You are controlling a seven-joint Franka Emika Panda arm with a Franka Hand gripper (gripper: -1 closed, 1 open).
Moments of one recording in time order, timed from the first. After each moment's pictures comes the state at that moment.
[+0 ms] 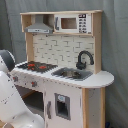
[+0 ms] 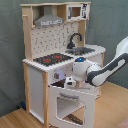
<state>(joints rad) -1.17 -0.45 2.13 -2.11 0.33 2.30 -0.75</state>
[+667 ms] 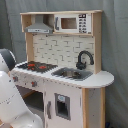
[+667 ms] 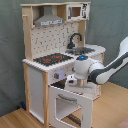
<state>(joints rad) -1.07 -0.41 2.06 -2.11 0.26 2.26 -0.63</state>
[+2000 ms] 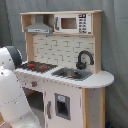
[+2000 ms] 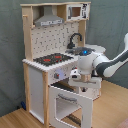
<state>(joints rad) -0.91 -0.29 1.93 -2.11 0.07 2.11 -0.37</state>
